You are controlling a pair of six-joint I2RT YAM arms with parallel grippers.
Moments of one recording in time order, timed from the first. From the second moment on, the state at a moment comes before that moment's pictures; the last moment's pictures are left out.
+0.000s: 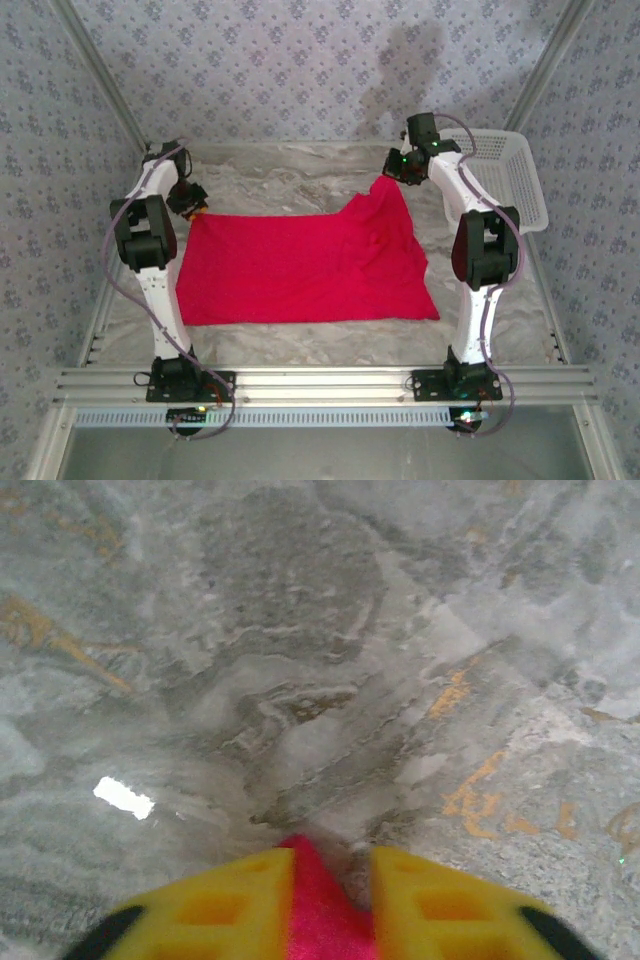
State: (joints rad) left arm 0.11 2.33 1.94 -1.03 0.05 -0.54; right arm 0.16 2.05 1.83 -0.72 -0.23 0.43
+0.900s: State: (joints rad) left arm 0.10 1.73 1.40 -0.90 0.04 -0.55; right arm 0.15 1.52 1.34 -0.69 -0.25 0.40
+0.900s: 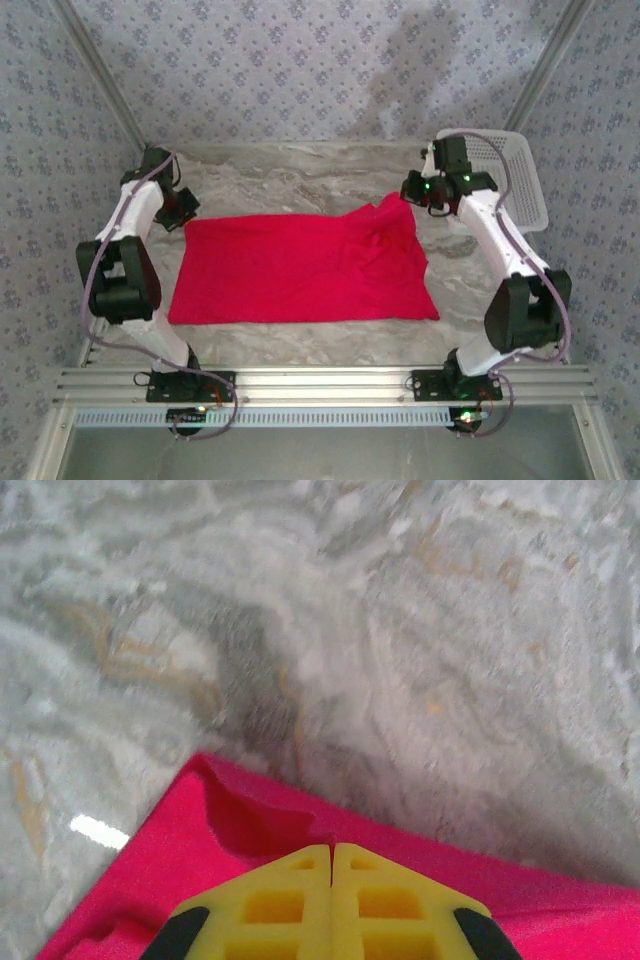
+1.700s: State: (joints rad) left arm 0.20 1.51 1.03 -0.87 0.01 -0.54; right arm 0.05 1.17 0.83 -0.71 -0.22 0.41
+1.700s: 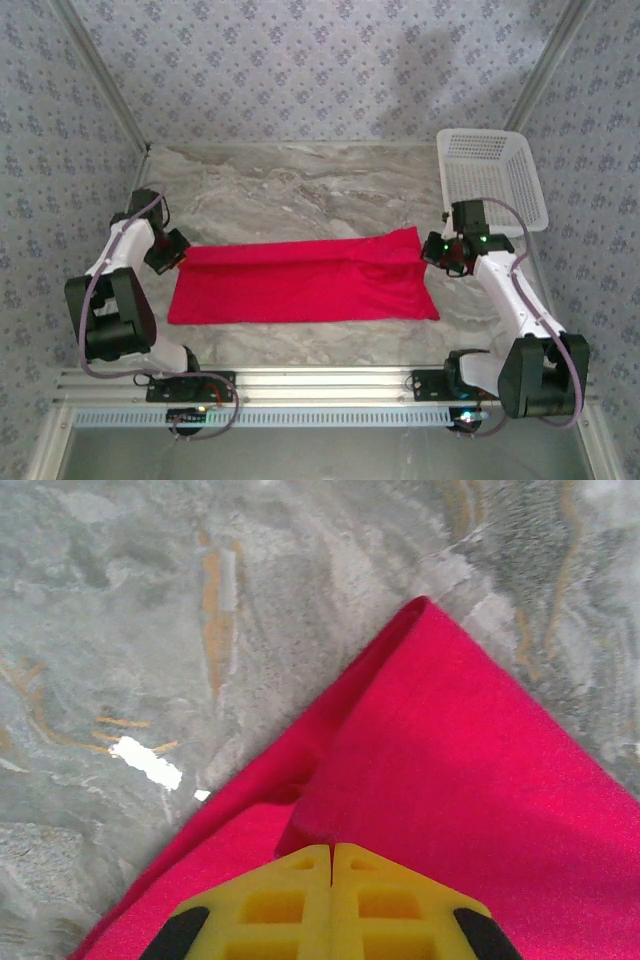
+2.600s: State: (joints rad) left arm 0.14 1.35 0.95 -0.76 -0.01 -0.60; right arm 0.25 1.12 0.82 -0.70 -0.11 0.54
